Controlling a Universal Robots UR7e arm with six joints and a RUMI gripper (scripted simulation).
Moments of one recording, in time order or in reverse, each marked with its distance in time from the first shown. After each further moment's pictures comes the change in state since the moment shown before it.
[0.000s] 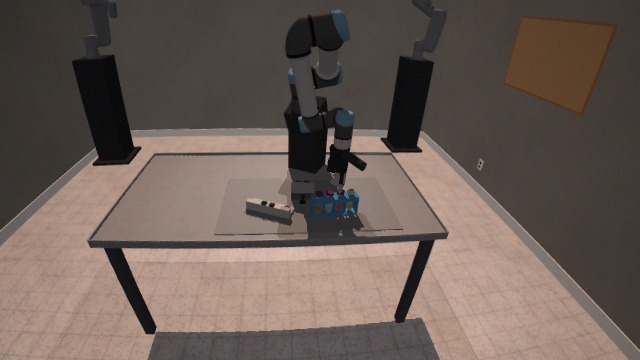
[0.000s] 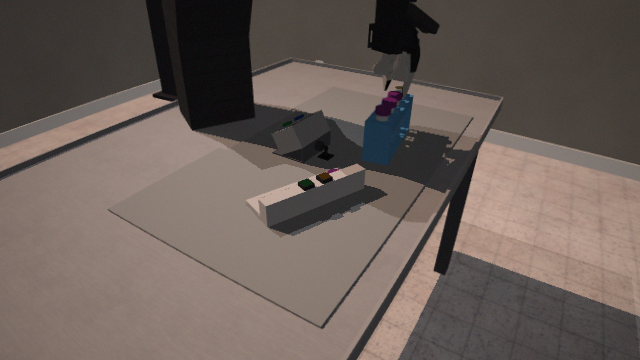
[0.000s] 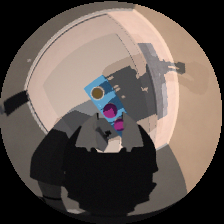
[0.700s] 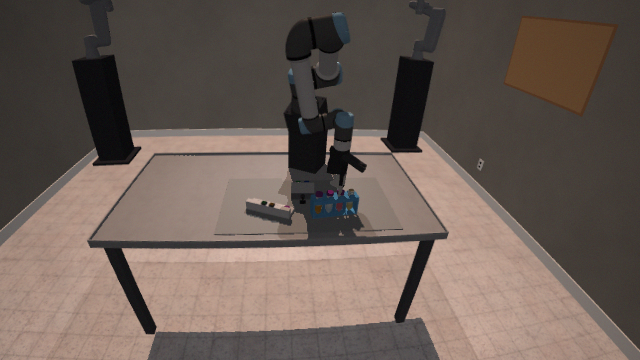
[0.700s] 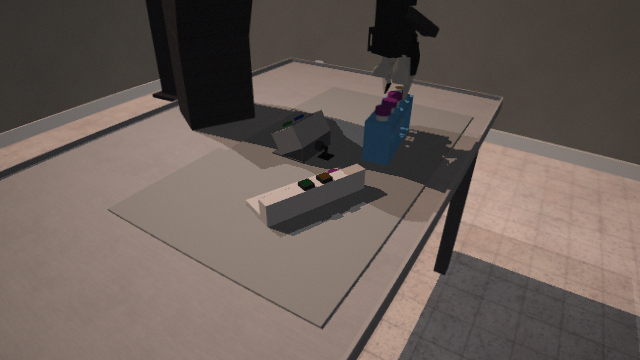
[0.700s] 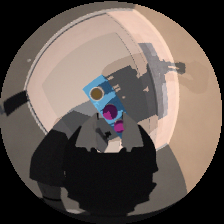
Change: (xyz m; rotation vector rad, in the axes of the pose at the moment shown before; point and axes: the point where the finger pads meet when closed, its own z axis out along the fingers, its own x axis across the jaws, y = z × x) arm 0.000 0.000 0.007 0.000 0.000 0.000
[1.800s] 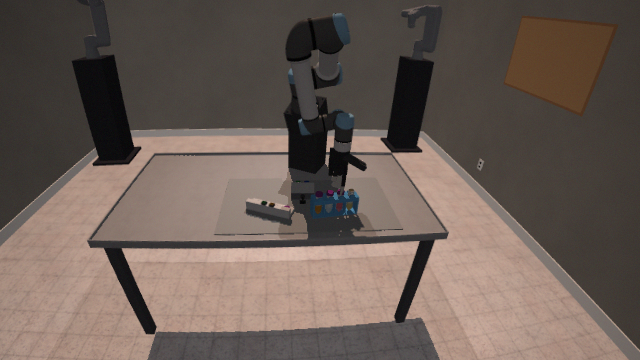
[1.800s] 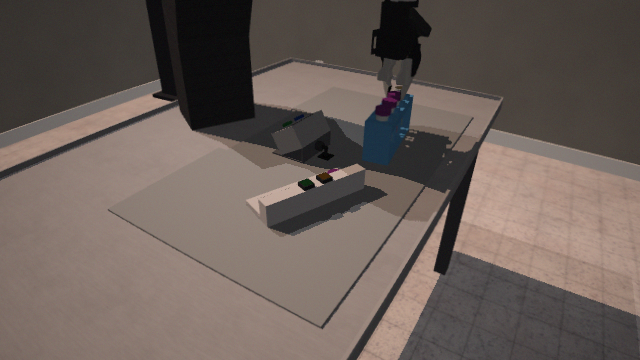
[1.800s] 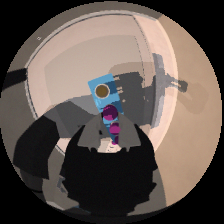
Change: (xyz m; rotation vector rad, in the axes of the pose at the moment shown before) arm 0.000 0.000 0.003 -0.005 0.001 -0.259
